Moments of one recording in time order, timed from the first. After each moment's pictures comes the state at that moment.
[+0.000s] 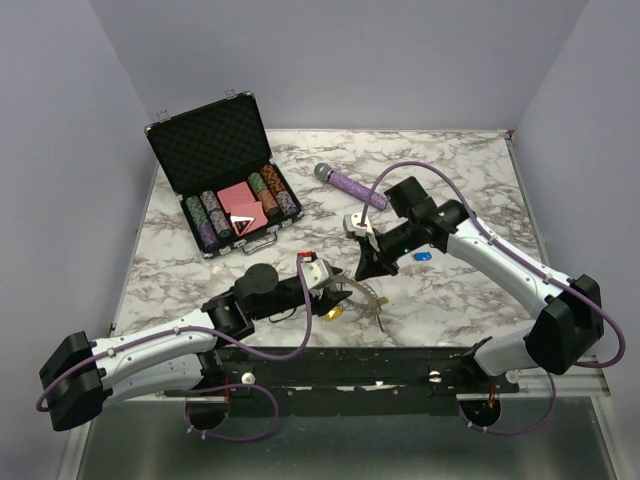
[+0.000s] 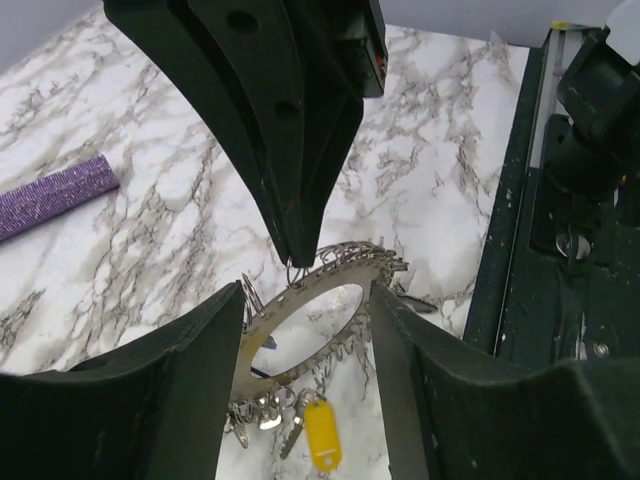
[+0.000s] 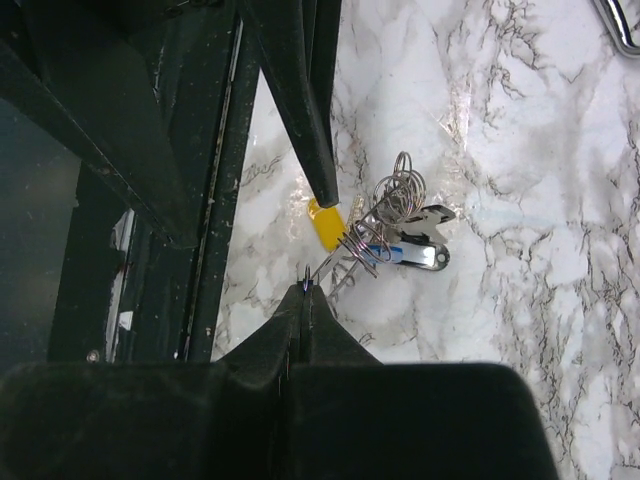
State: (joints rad) left arm -1.02 0.90 0.46 0.34 0.18 0.05; right arm 0.62 1.42 1.19 -0.84 -0.89 -0.82
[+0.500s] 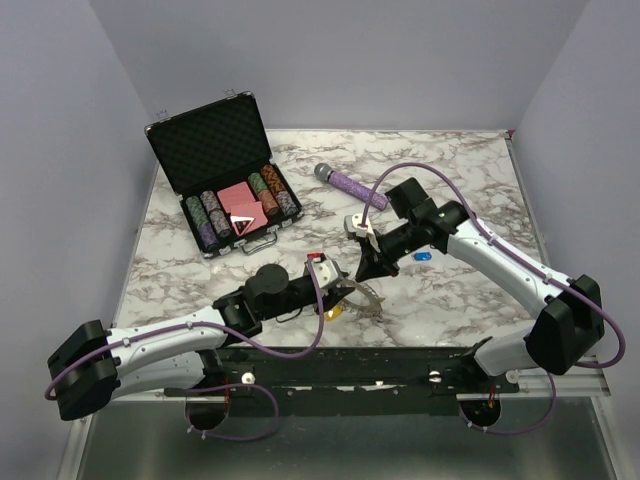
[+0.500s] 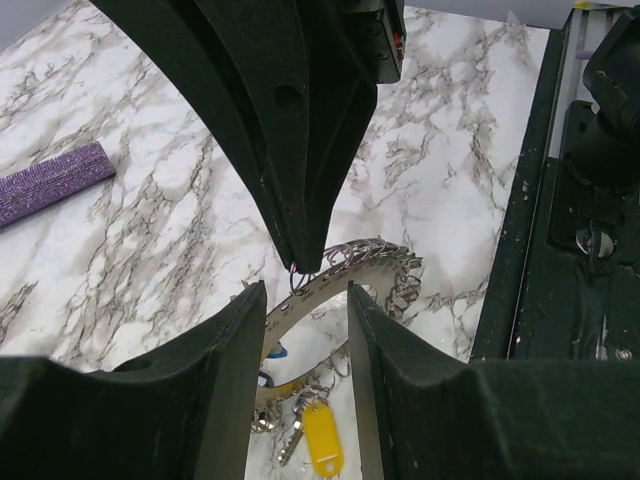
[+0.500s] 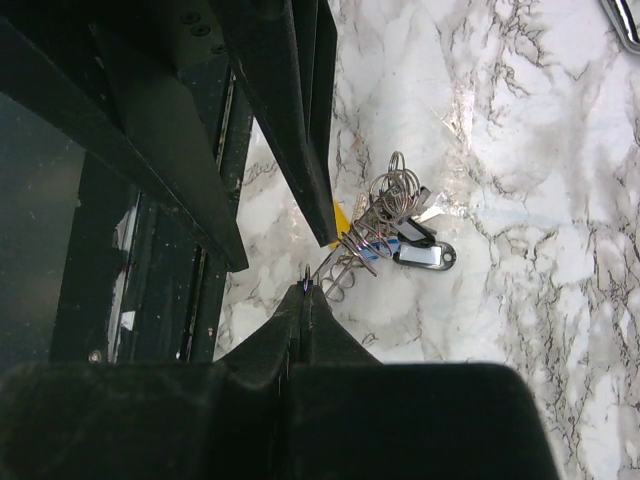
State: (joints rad) left arm -1.05 1.00 0.46 0.42 0.13 0.06; right arm 0.62 1.42 1.17 -0.83 -0.89 -0.82
